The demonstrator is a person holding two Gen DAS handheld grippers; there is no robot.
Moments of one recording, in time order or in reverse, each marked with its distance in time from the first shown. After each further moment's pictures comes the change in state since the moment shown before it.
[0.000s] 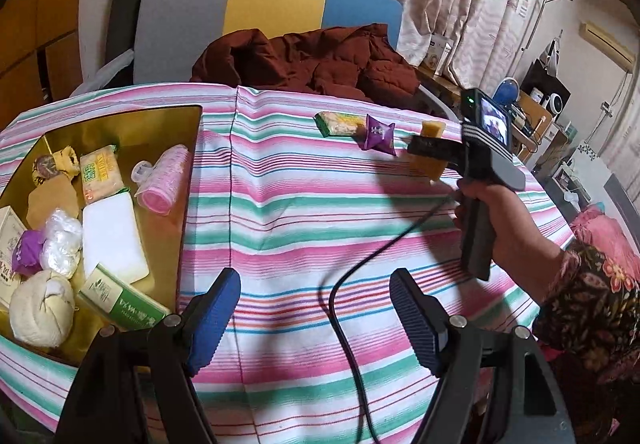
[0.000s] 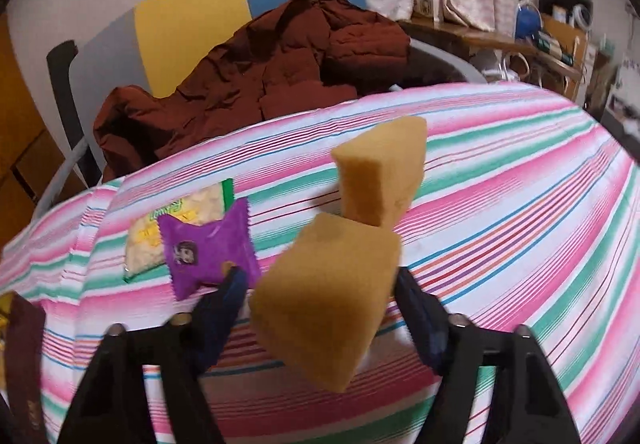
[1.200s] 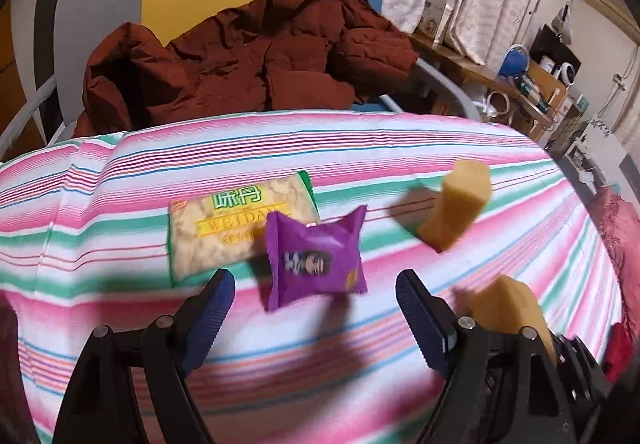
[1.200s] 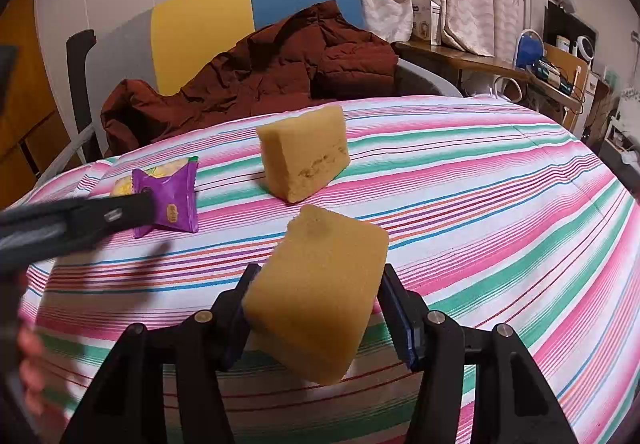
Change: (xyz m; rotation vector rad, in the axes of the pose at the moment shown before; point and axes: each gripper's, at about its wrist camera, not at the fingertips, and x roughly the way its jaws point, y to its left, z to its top) left arm 0.243 -0.103 0.156 0.083 0.102 0.037; right arm -0.032 -0.054 -0.034 -0.070 -0.071 -0.005
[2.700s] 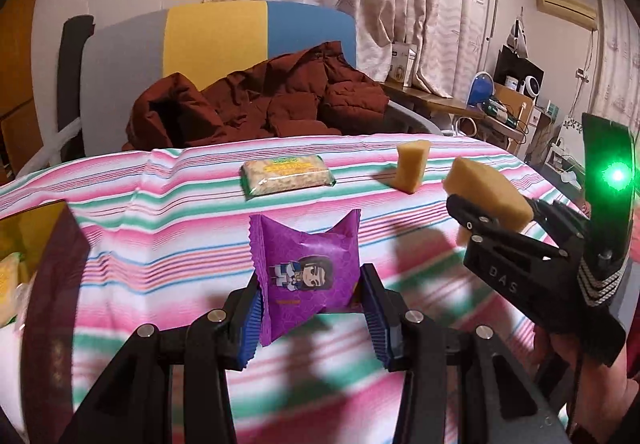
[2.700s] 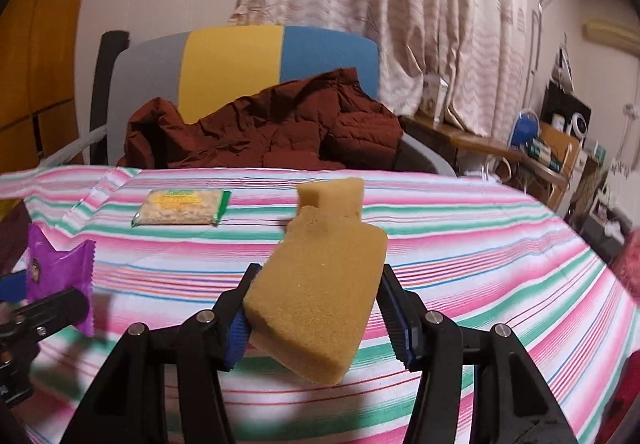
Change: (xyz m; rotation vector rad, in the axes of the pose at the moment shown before) left arm -0.116 0.031 -0.119 0.092 -0.262 -0.026; right arm -0.054 0.043 -0.014 -0.194 -0.244 -0.069
